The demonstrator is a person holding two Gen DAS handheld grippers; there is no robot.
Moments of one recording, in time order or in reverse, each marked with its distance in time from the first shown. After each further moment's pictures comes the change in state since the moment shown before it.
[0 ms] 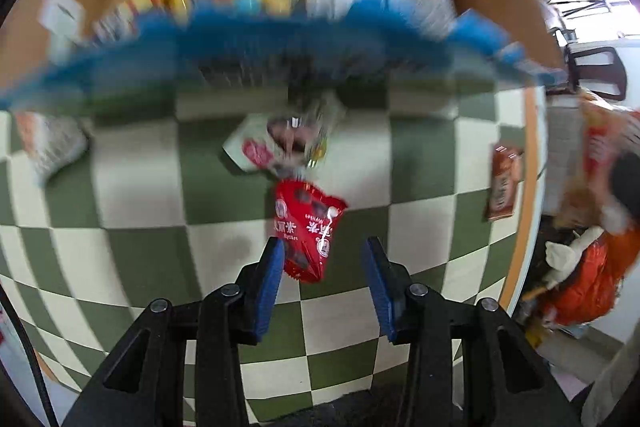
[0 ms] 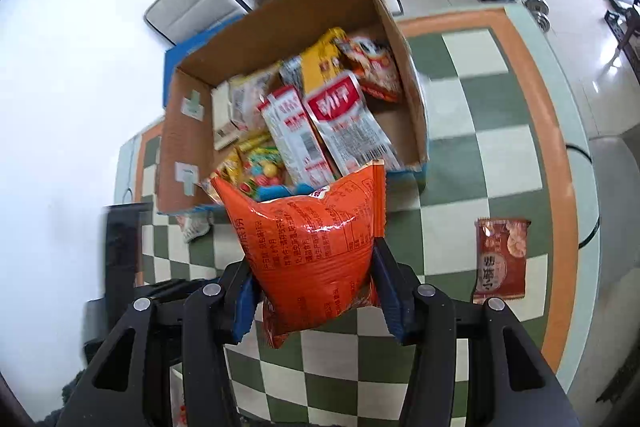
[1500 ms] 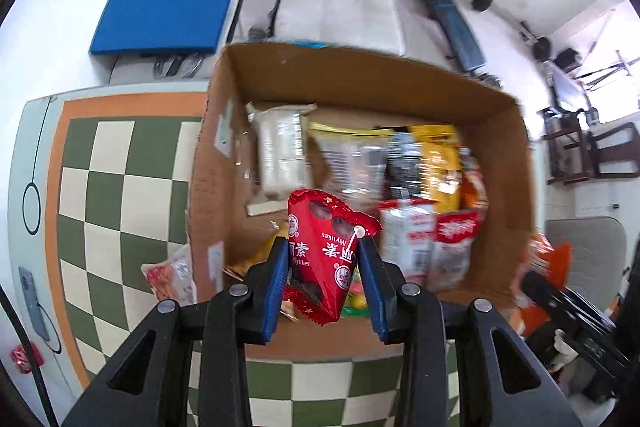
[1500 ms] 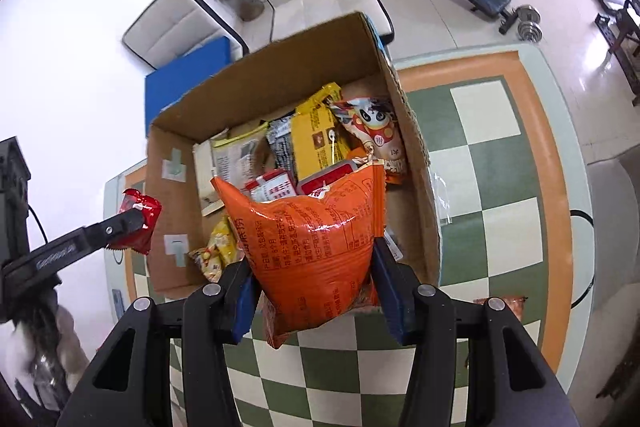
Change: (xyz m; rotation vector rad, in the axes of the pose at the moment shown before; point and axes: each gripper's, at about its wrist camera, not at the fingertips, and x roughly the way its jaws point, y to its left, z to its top) left arm -0.147 0.063 0.112 -0.096 -0.305 0.134; right arm 0.024 0.014 0.099 0.047 -0.031 -0.045
